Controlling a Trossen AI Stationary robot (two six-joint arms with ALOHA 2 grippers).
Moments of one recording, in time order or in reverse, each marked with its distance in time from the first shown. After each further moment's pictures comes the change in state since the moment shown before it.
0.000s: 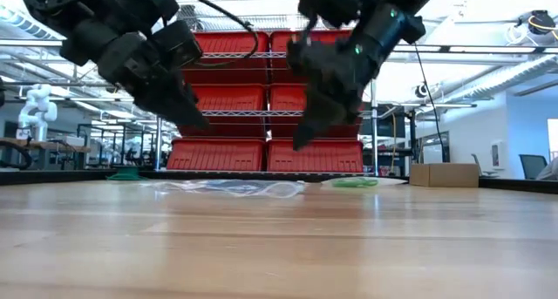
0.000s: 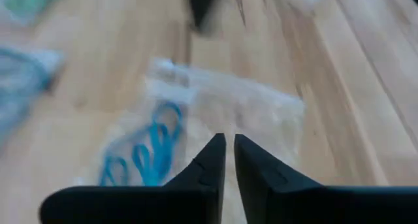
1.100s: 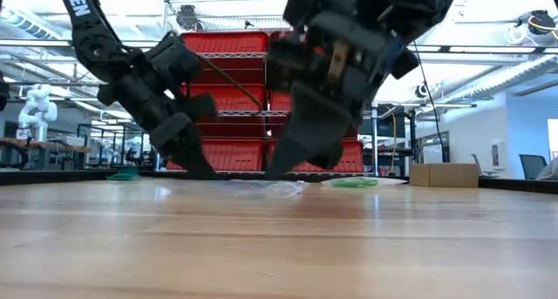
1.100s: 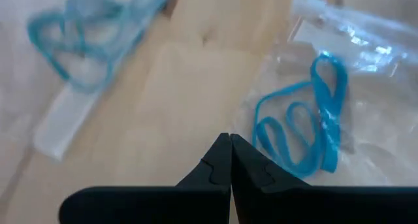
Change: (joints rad) left arm 0.307 0.244 0.000 0.145 0.049 0.104; right arm 0.102 0.156 0.000 0.350 -0.455 0.031
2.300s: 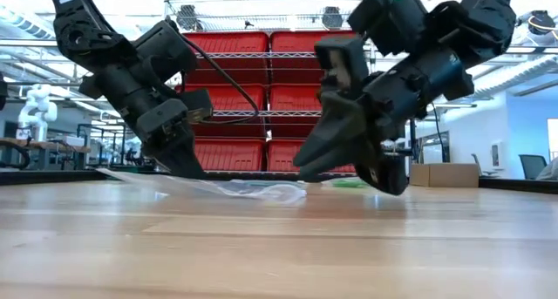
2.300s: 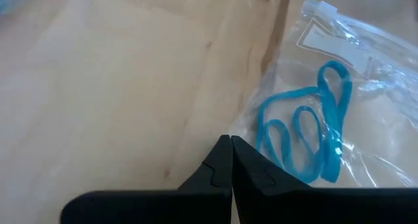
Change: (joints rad) left arm -0.190 0.009 -0.003 -0.045 -0.058 -0.313; right arm 0.007 -0.130 -0.365 0.431 0.241 0.659
